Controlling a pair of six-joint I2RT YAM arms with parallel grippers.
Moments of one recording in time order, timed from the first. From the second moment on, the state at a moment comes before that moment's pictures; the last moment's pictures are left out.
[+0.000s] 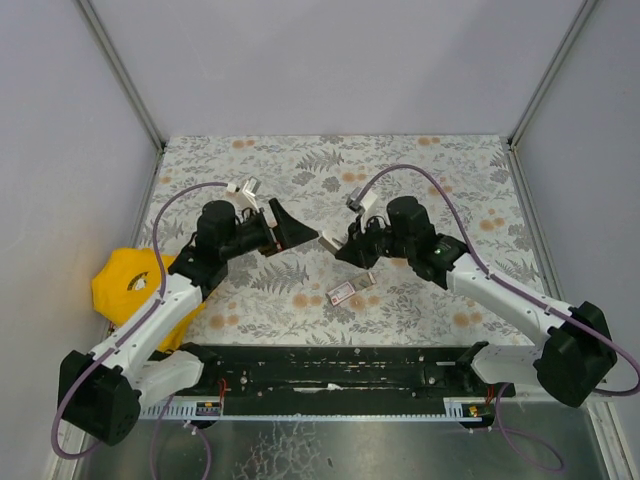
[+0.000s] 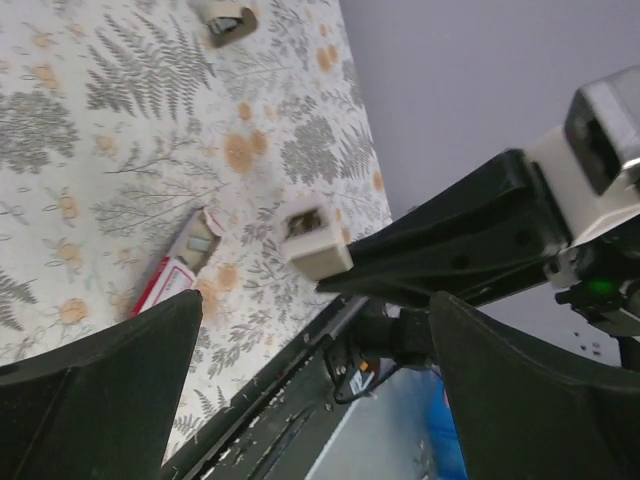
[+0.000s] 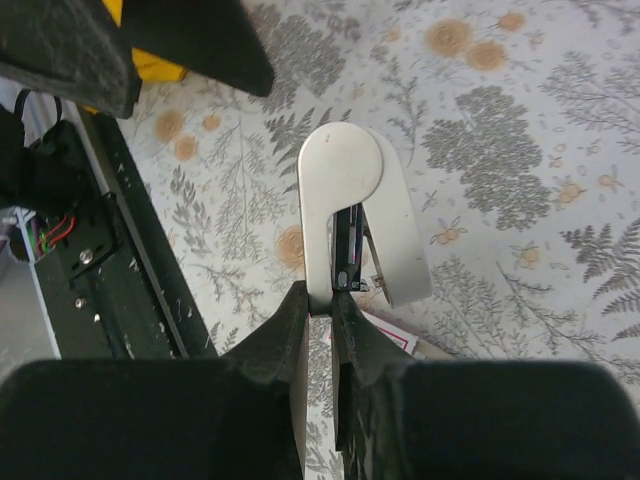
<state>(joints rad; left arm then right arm) -0.41 1.02 0.72 -0.01 0.50 -0.89 0.67 1.25 0.90 -0.12 -0.44 0.11</state>
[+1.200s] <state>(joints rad) -0.44 1.18 0.72 0.06 0.75 -1.00 0.79 1.24 0.97 -0.35 -0.44 -0.07</state>
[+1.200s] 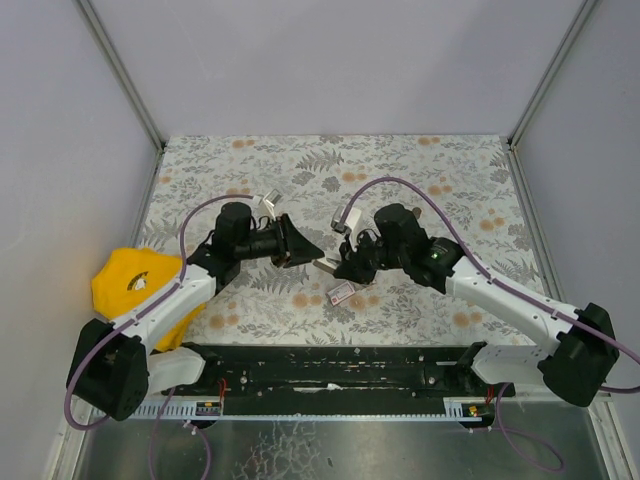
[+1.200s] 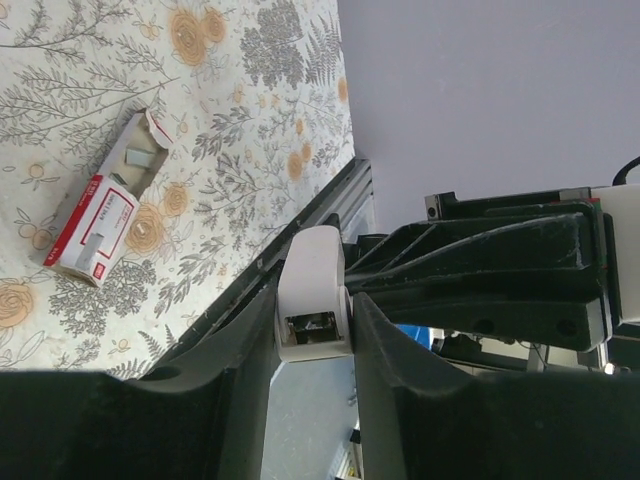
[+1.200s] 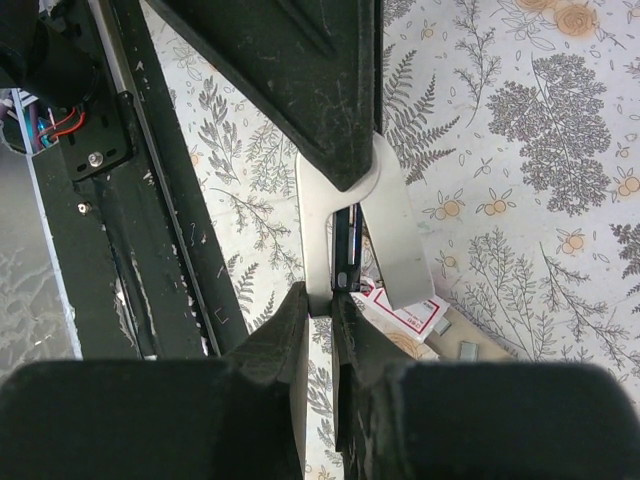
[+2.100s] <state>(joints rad) -0.44 0.60 0.34 0.58 0.47 -1.09 0.80 1.05 0.72 0.31 -0.43 0.74</state>
